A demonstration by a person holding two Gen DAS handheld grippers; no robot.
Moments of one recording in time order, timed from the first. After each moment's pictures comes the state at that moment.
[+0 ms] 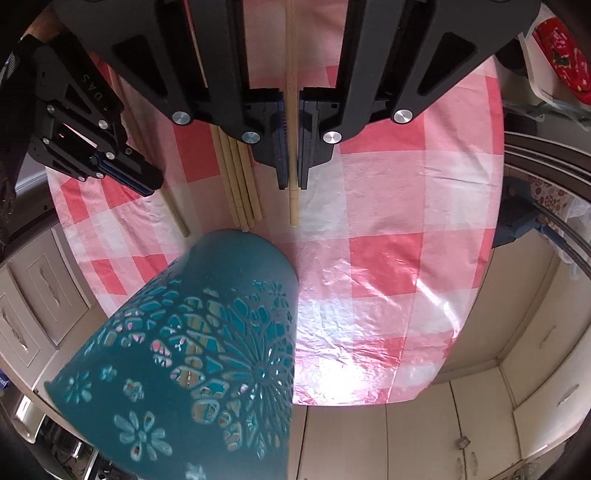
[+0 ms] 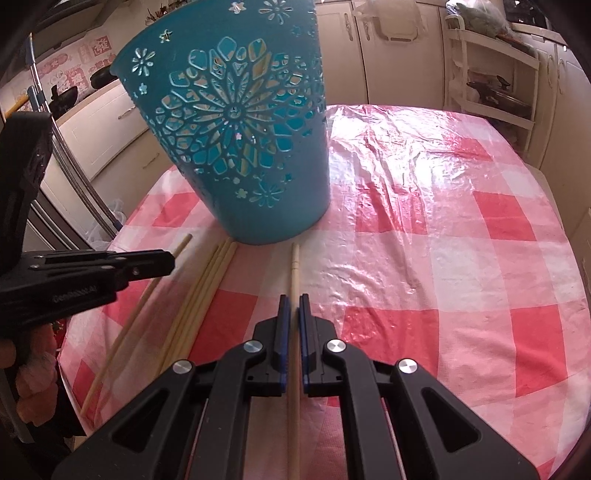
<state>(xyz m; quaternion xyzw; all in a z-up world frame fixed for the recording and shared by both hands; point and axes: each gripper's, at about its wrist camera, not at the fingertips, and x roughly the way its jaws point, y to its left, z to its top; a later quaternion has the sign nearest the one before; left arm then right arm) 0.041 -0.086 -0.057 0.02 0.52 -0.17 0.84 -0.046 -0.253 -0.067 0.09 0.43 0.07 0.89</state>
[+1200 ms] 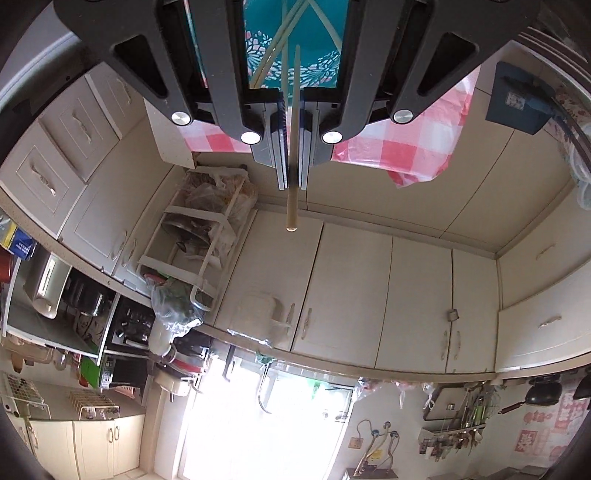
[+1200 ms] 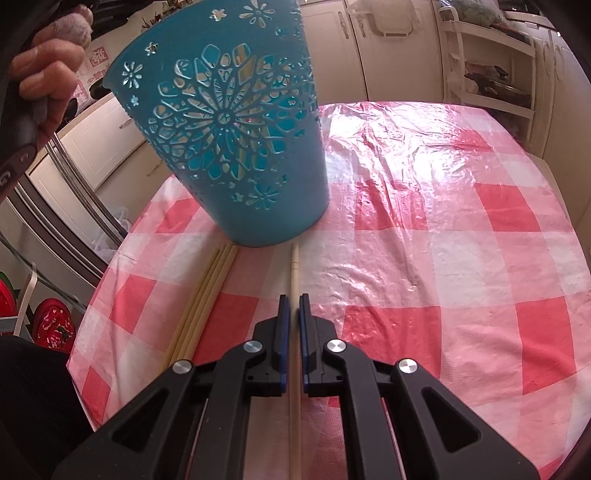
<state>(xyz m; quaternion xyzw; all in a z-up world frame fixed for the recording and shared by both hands) 0.129 -0.131 0.109 -0.08 0.26 -0.17 0.95 -0.045 -0.260 -0.067 0.12 0.43 0.08 0.89</state>
